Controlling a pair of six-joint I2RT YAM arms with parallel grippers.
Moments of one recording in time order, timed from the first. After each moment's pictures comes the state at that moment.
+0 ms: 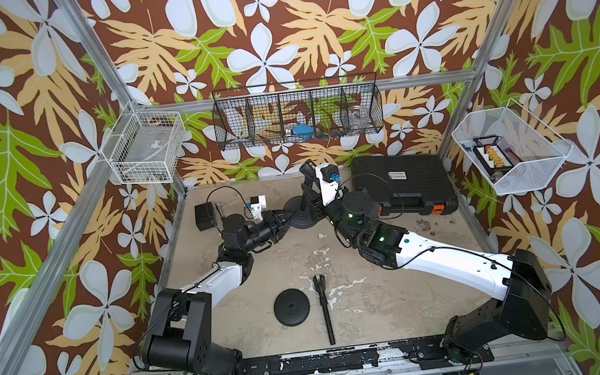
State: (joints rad) left arm -0.23 1.49 0.72 0.79 0.79 -1.44; right arm 0.85 1.49 1.23 0.28 0.35 0.02
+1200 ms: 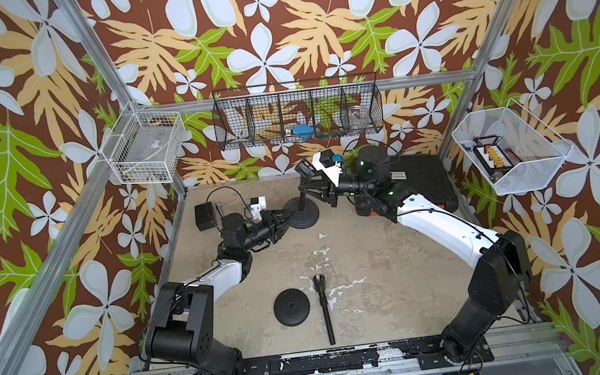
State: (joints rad) left arm -0.21 1.54 0.73 0.81 0.85 -1.48; right arm 0.53 1.68 1.47 0.11 -0.76 -0.17
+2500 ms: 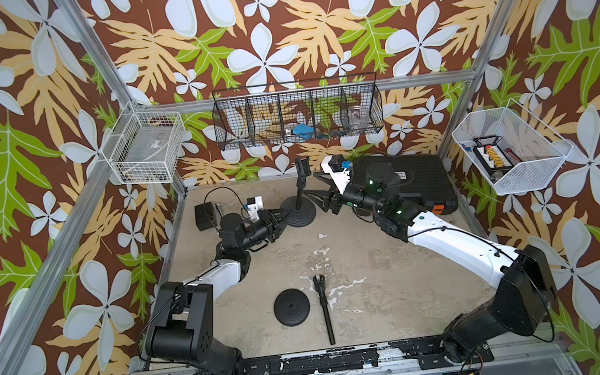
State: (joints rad) left arm -0.19 1.55 0.73 0.82 0.83 -1.48; right arm 0.58 1.53 1.29 0.22 -0.48 -0.10
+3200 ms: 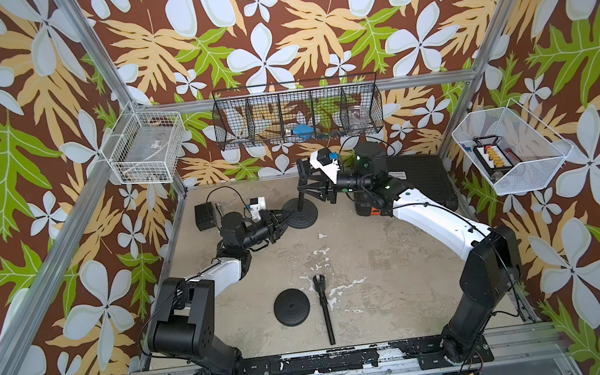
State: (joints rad) left arm -0.19 1.57 0.74 0.82 0.88 -1.50; right arm 0.50 1.75 1.55 0.04 -0.80 -0.25
